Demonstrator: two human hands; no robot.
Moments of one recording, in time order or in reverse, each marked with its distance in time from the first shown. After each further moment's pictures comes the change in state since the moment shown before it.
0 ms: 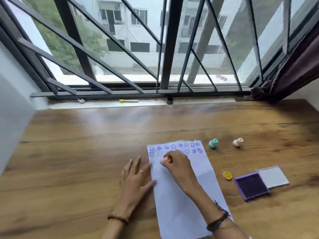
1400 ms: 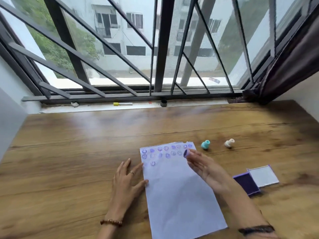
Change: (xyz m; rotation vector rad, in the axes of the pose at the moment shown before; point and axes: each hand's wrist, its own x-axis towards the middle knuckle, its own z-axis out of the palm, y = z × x) left_hand 0.000 0.008 -0.005 -0.115 0.043 -0.066; right_hand -0.010 0.062 -0.082 1.231 -0.188 0.372
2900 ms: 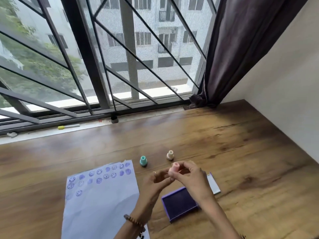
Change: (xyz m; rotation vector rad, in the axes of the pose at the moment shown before) left_hand 0.031 0.247 0.157 -0.909 -0.423 -0.011; right_hand -0.024 -0.068 -0.154 -0.768 0.282 -0.512
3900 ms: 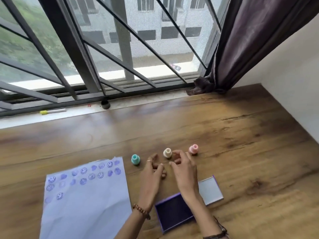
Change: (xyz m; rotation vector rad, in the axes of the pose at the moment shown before) left_hand 0.064 -0.028 0.013 0.162 0.395 -0.171; right_hand 0.067 0.058 0.037 -0.278 0.144 0.039
